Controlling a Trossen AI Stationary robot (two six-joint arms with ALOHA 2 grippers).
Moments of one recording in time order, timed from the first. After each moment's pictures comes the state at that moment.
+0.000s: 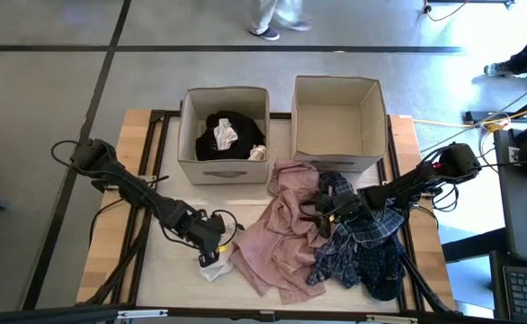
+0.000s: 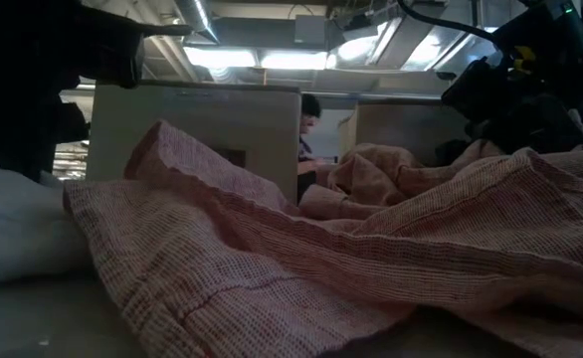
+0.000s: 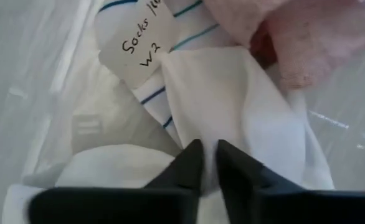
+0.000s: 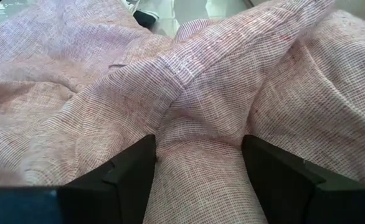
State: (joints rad) left arm -0.53 1.51 0.86 -0.51 -0.08 -0.91; right arm 0.26 1.44 0.30 0.63 0.23 0.17
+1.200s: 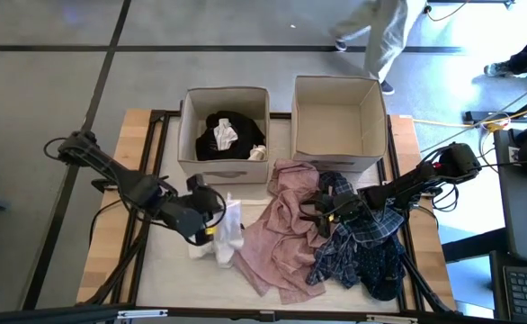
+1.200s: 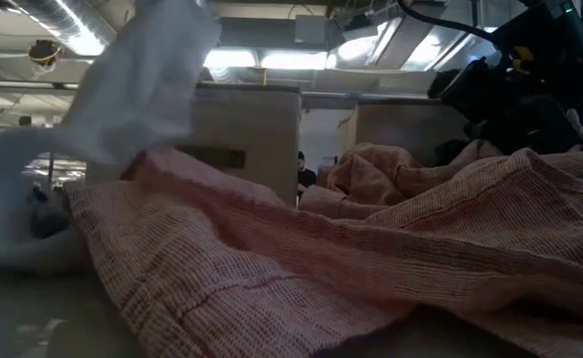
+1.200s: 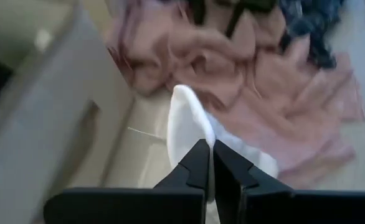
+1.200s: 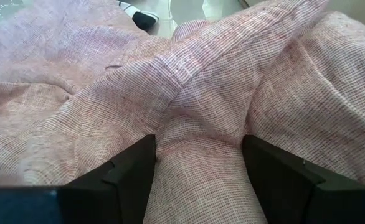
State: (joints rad) left arm -0.53 1.31 1.27 -0.90 -0.59 -0.61; right arm 0.26 1.44 0.30 0.63 0.25 0.17
